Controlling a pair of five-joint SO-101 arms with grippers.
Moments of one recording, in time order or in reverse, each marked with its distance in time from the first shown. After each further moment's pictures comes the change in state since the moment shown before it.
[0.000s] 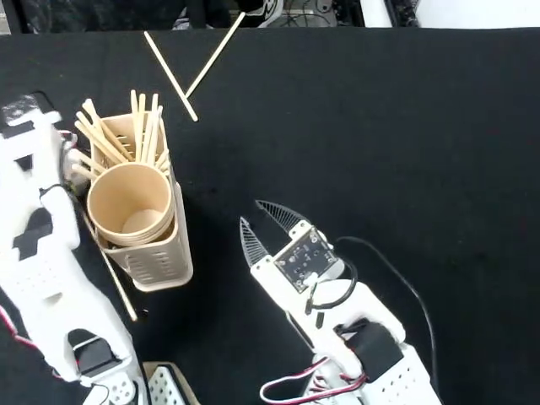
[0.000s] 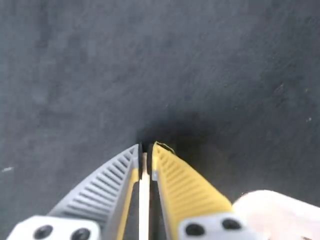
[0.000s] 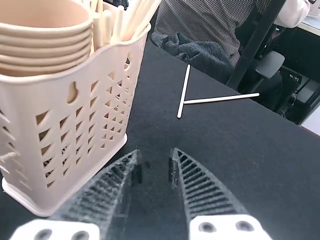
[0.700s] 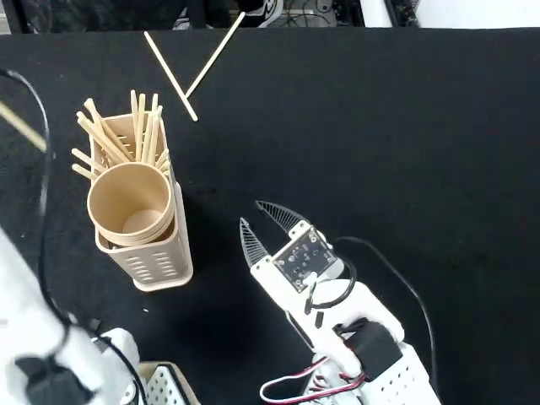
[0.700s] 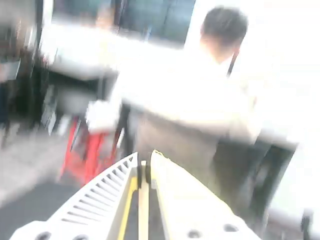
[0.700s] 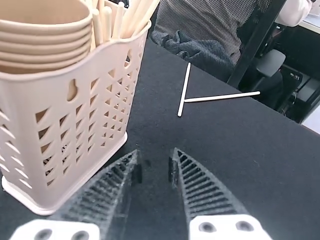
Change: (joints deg) left arm -0.2 -57.8 -18.8 -11.3 0.3; right arm 0.0 0.0 0.4 0.0 0.0
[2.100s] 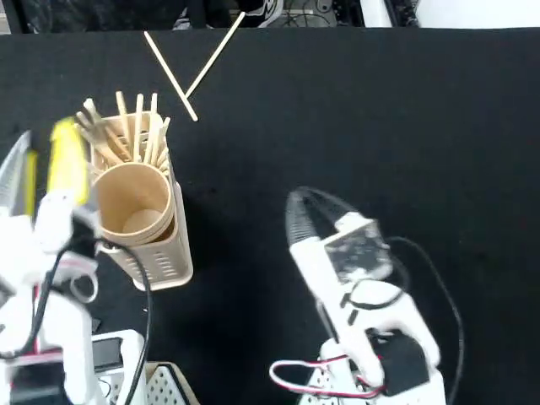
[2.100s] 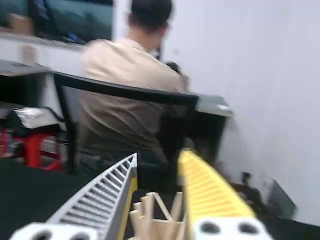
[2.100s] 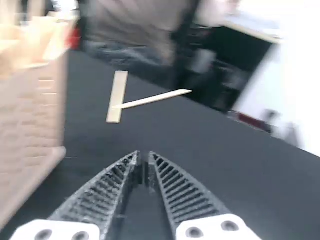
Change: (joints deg) left arm 14.2 -60.9 73.3 -13.2 -2.3; right arm 19.4 -2.1 -11.1 9.3 1.3
